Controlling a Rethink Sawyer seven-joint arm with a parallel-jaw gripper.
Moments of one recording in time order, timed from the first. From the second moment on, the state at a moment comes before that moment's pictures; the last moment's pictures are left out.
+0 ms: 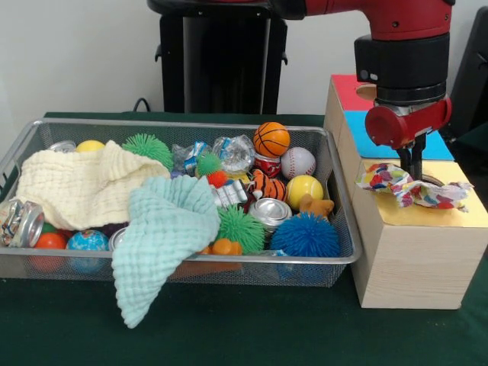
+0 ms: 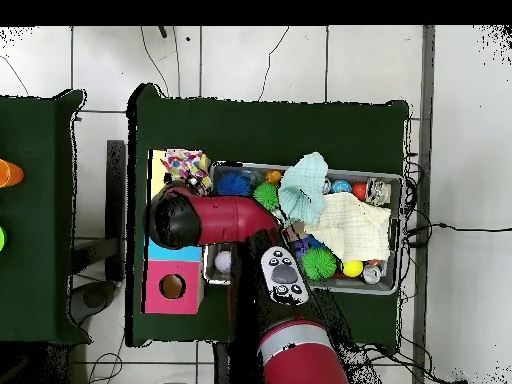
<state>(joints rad) -0.15 -0.61 0.22 1.67 -0.04 0.28 1.12</state>
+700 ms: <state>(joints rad) -0.15 -0.64 0.23 1.68 -0.02 0.28 1.12</state>
